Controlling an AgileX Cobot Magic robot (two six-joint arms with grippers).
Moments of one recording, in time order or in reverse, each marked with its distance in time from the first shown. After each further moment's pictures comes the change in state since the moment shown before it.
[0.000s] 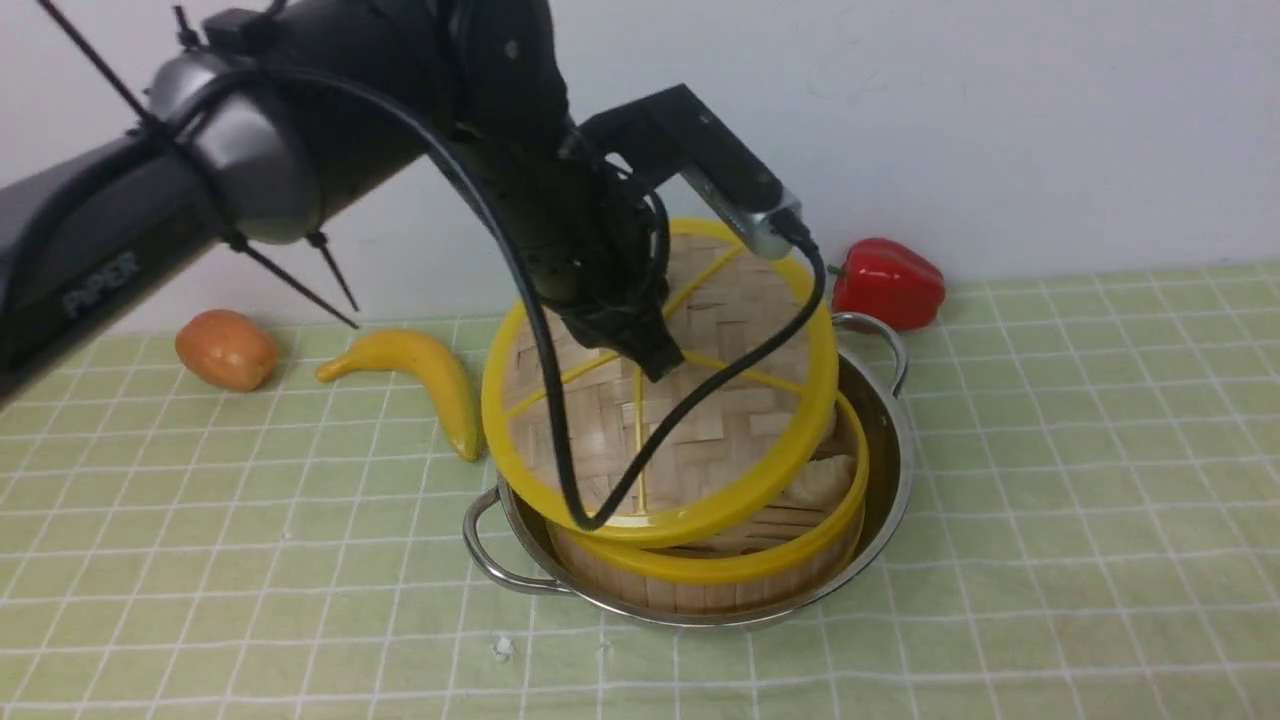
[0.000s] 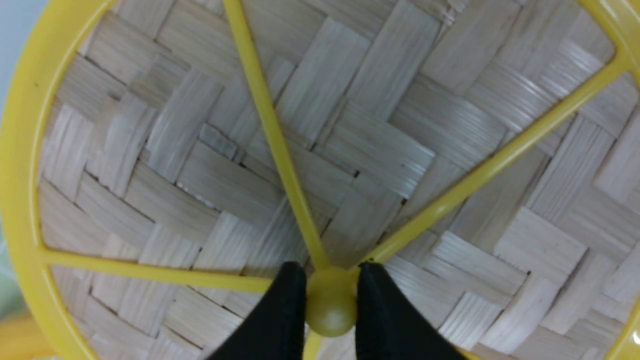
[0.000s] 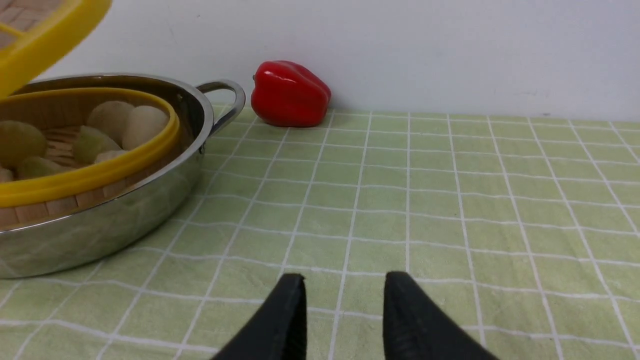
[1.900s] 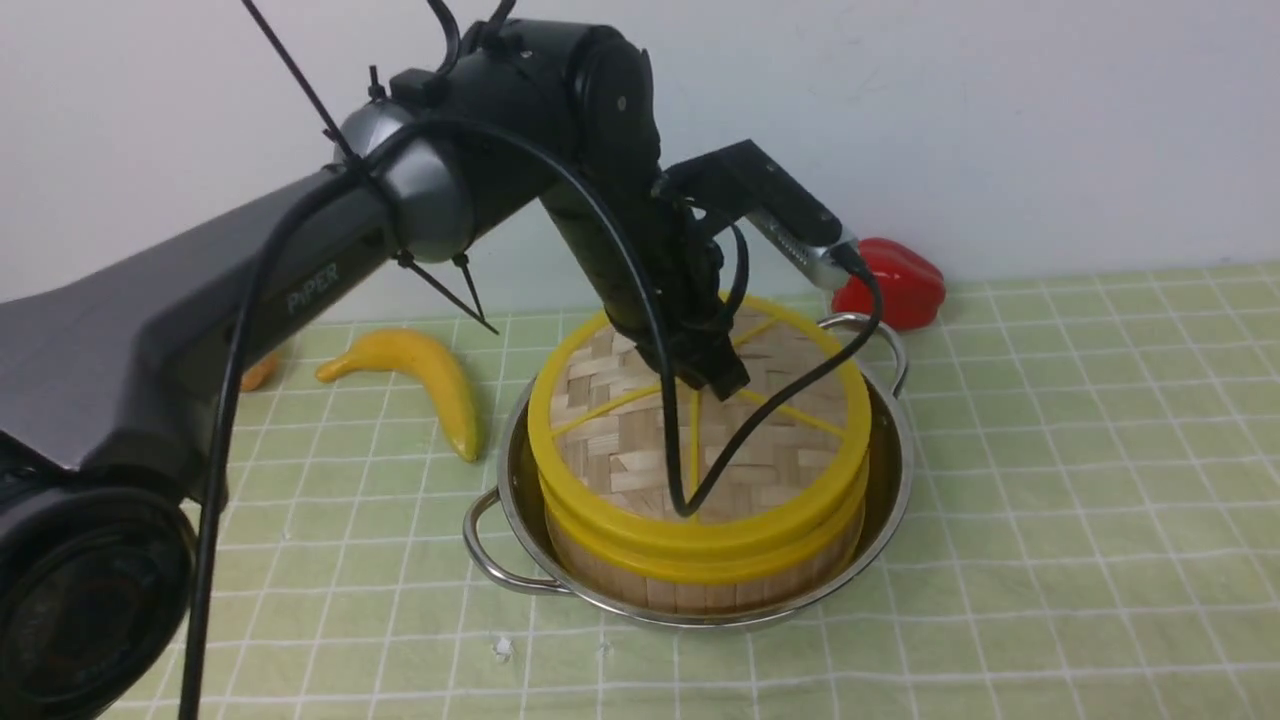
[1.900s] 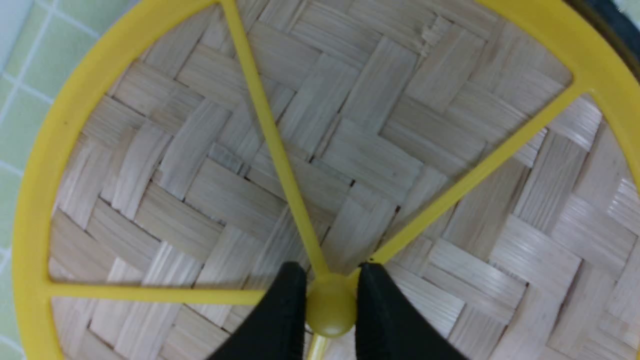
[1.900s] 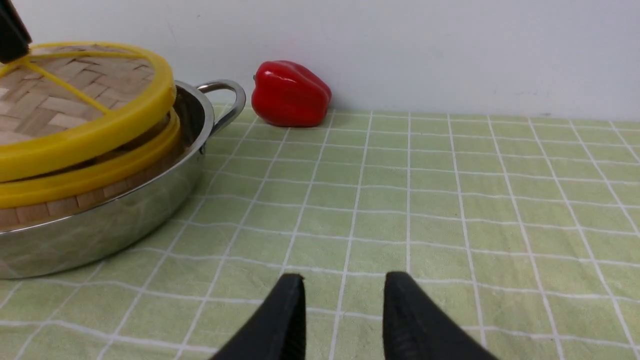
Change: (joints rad) right arm 0.000 0.000 0.000 0.000 0.000 0.000; left arm -0.016 0.179 -0.133 -0.061 0.005 0.016
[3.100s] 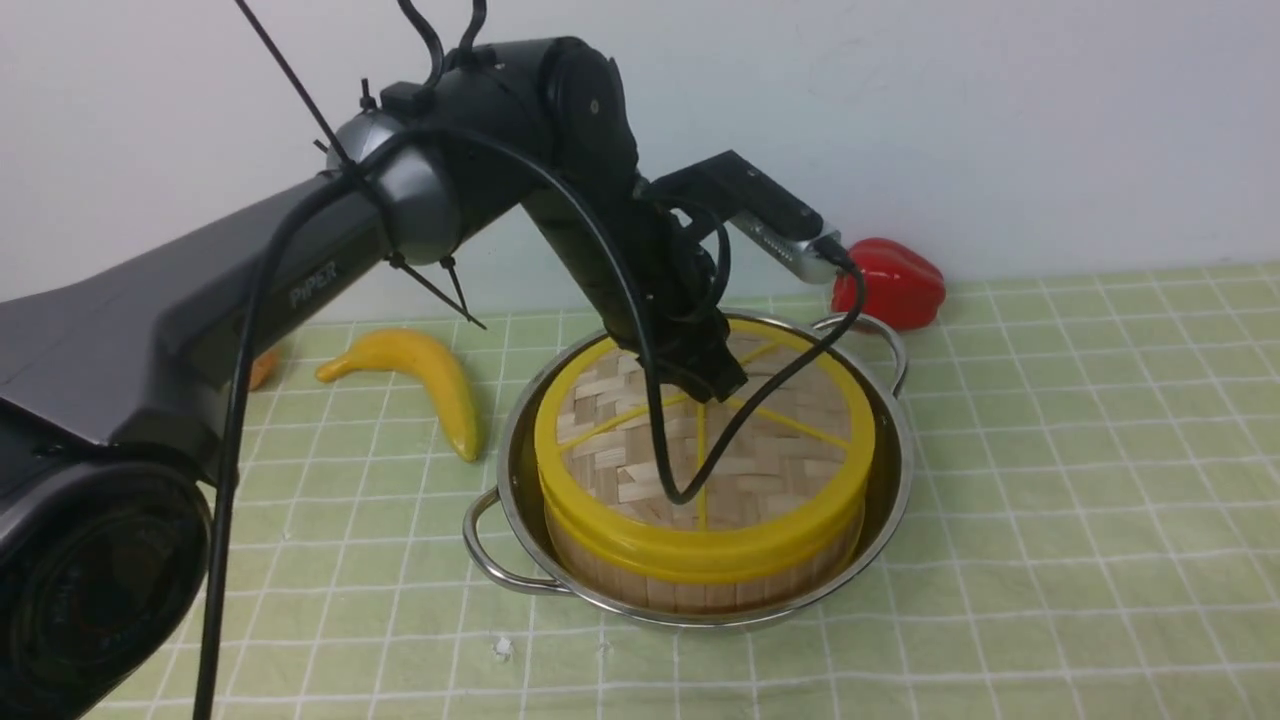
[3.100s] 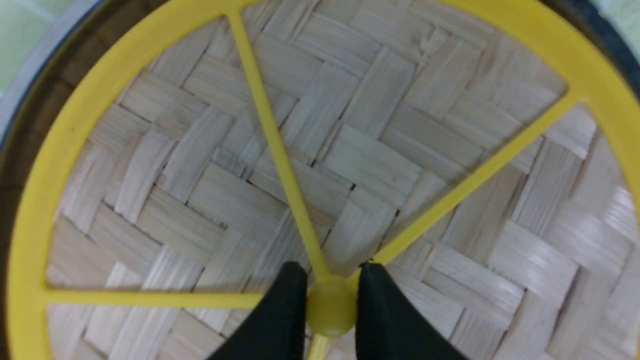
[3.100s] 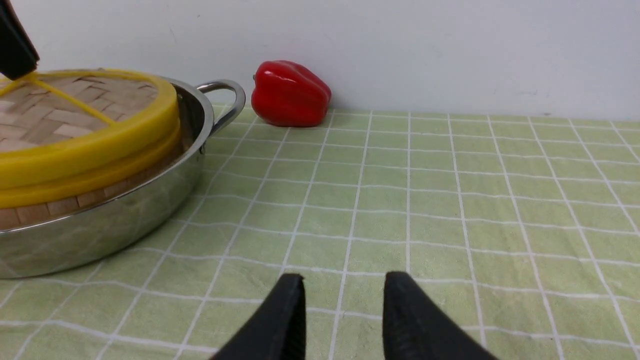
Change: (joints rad) right arm 0.000 0.000 0.000 0.000 0.000 0.000; left arm 0.045 0.032 -0.001 -0.130 0.009 0.037
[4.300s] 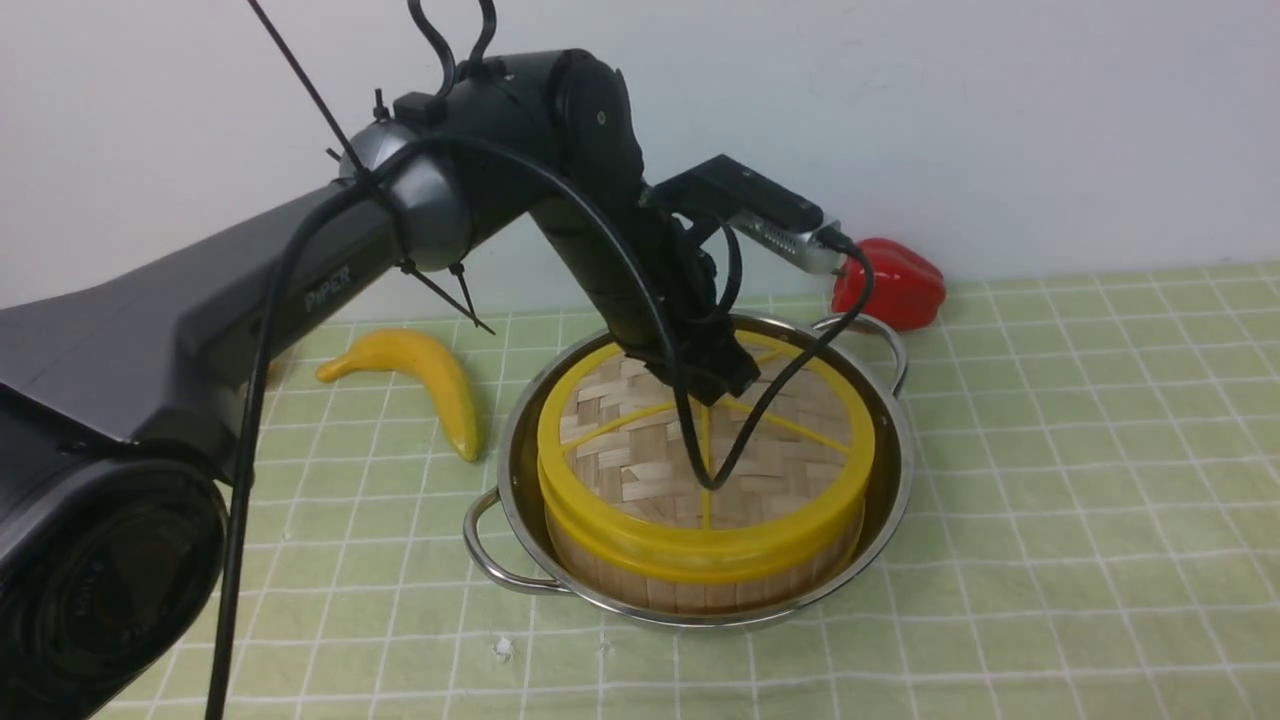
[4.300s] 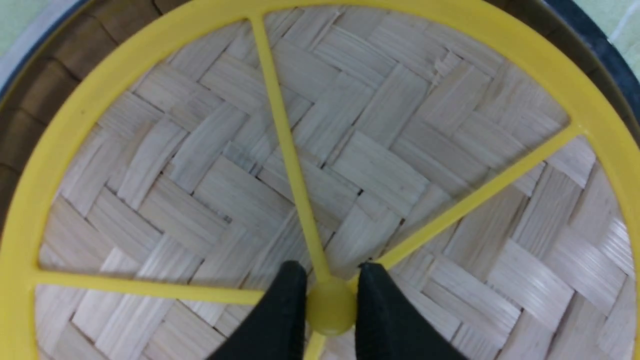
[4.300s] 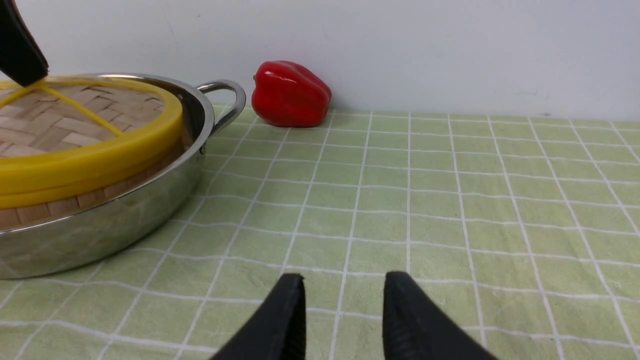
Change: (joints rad) right arm 0.000 0.000 0.000 0.000 0.000 0.000; left arm 0.000 0.022 -0.003 0.027 -0.008 -0.137
